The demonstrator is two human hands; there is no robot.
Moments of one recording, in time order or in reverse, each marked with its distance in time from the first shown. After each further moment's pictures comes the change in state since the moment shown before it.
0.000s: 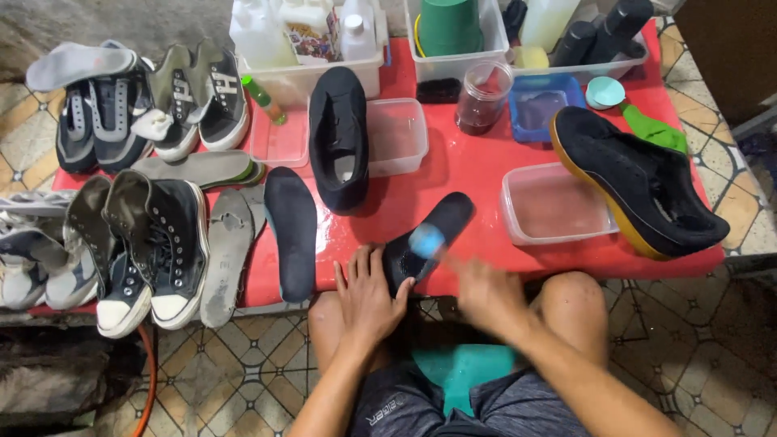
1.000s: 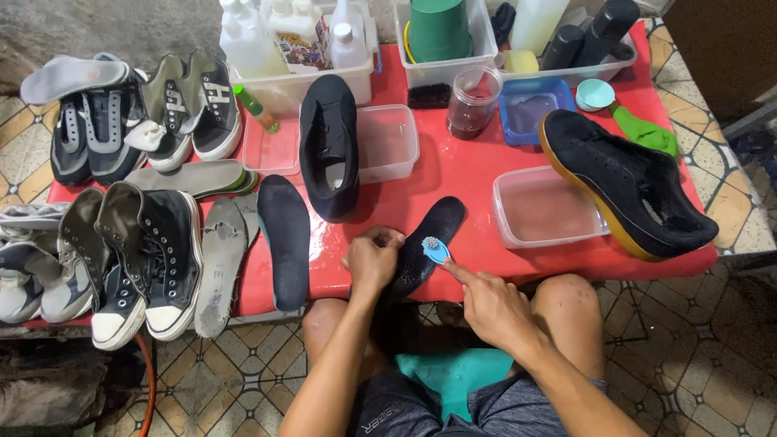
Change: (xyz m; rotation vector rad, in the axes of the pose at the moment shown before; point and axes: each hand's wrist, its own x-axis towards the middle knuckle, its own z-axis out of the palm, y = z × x) left_hand 0.074 0.031 -0.014 -0.446 -0.070 -0.401; right_hand -0.022 -0.004 -0.028 0.311 -0.089 0.240
